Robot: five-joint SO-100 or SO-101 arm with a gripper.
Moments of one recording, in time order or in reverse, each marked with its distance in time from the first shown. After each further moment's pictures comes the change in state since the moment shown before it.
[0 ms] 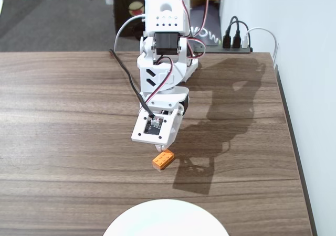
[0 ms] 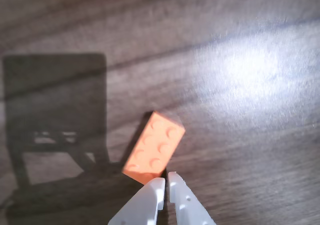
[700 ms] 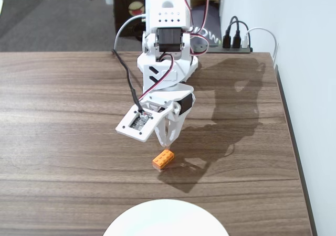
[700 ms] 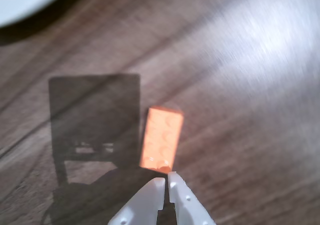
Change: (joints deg) arm -1.2 -0.1 -4.4 7.8 22.1
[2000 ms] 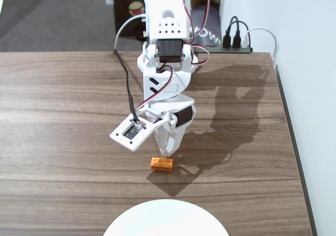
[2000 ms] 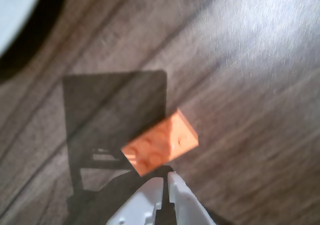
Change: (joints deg) arm -0.7 -8.7 -5.2 -3.3 10.6
